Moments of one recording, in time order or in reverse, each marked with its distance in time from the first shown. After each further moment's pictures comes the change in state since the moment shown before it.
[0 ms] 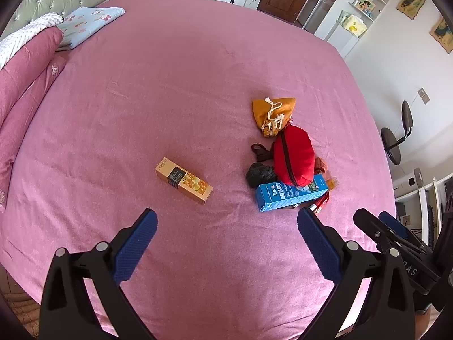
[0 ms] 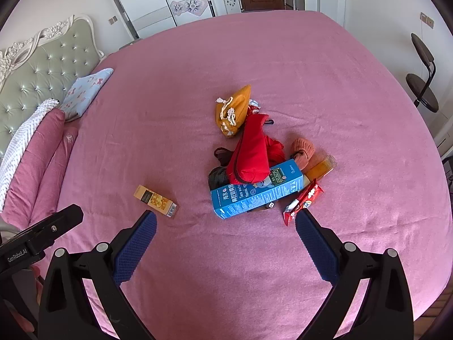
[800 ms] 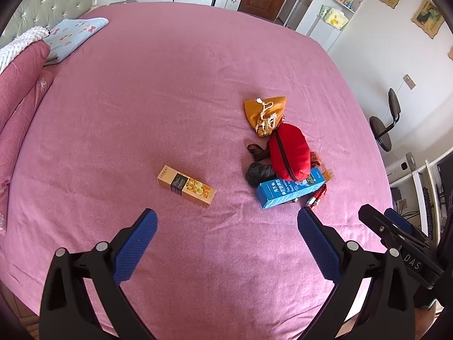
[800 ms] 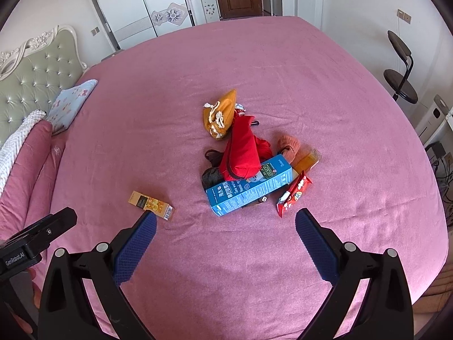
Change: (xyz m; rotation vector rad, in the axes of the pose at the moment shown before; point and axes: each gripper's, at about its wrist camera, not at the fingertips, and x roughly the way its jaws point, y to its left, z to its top) left arm -0.010 0.018 0.002 0.089 -0.015 -0.051; right arm -0.018 0.023 -0.013 0.050 -0.058 -0.092
